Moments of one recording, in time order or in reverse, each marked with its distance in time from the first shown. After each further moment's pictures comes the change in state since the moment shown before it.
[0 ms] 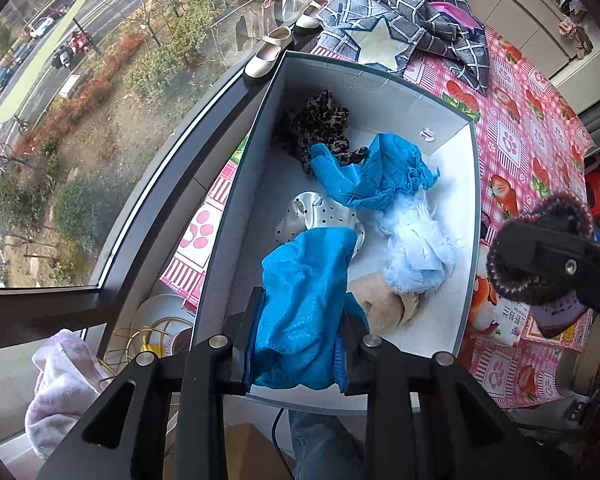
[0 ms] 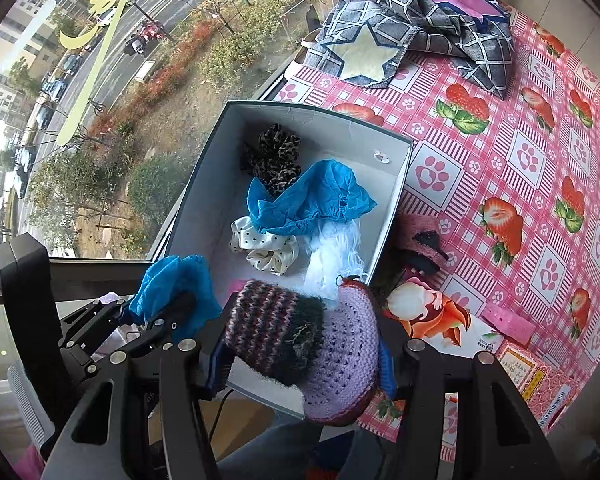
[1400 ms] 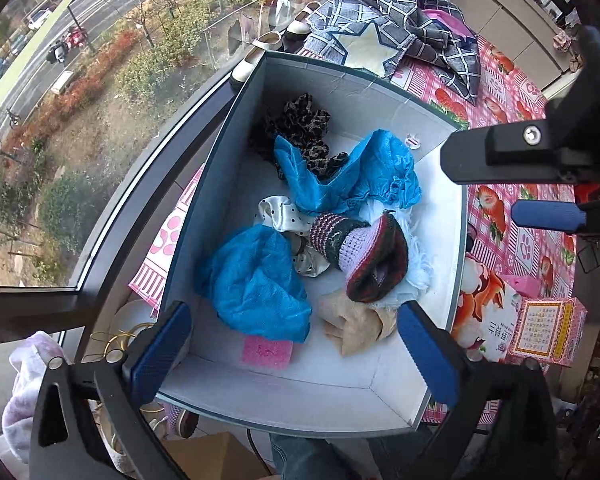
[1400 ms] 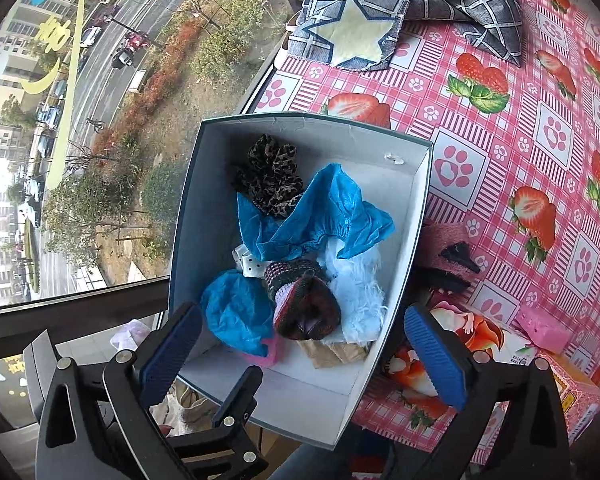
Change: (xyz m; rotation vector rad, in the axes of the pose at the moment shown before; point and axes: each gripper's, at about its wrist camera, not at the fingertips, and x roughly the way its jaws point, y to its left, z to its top) left arm 0.007 -0.007 0.002 -0.026 -0.037 -0.064; right arm 0.027 -0.023 0.039 0.151 0.078 0.091
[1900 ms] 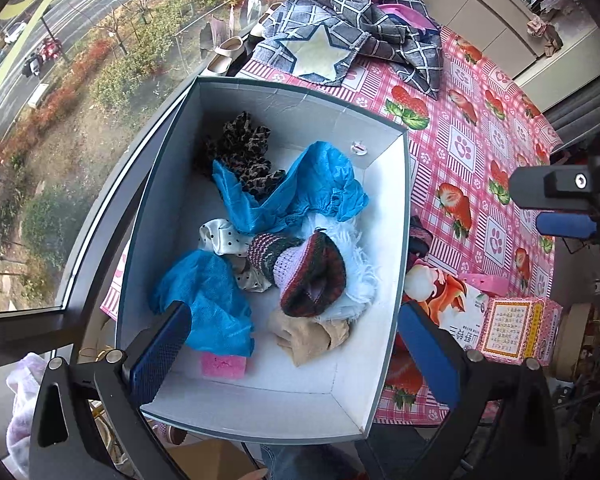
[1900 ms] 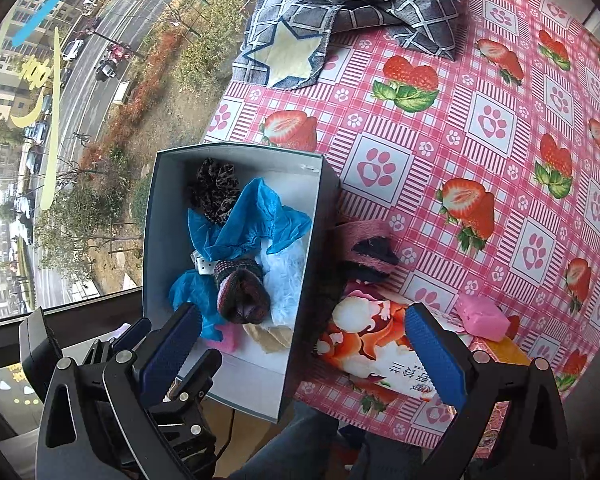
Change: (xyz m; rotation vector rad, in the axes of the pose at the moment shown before) left arm -0.005 -0.043 0.021 0.075 0.013 -0.076; right arm -0.055 -0.074 0.000 0.074 -0.004 -0.044
